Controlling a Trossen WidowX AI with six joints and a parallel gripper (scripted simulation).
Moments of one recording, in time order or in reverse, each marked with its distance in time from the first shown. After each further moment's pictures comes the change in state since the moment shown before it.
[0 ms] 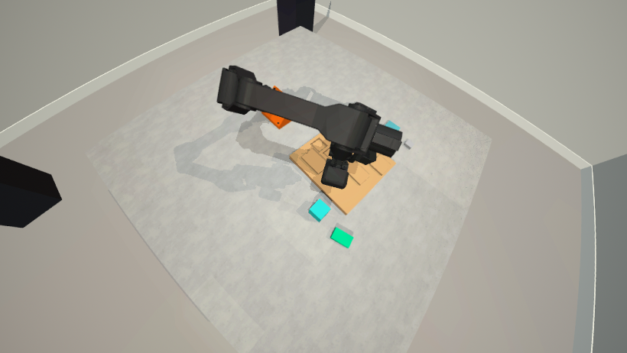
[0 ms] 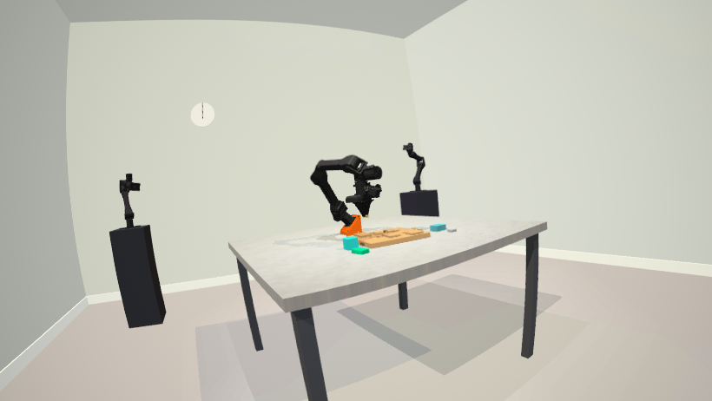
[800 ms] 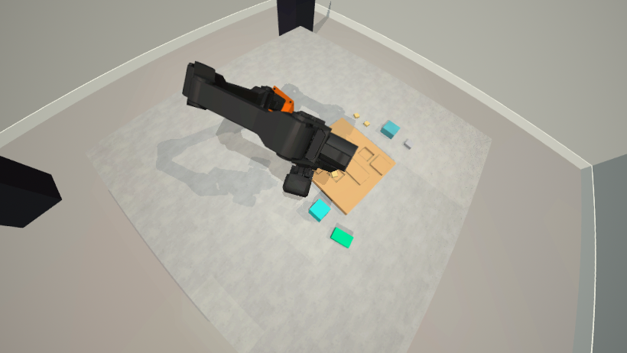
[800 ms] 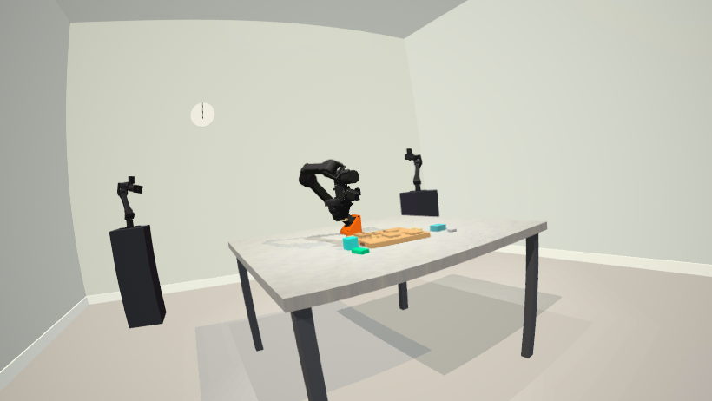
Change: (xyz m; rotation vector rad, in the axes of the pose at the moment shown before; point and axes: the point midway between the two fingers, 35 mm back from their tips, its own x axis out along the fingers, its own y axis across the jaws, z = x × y) arm 0.004 -0.044 -0.082 0.001 0.008 -0.011
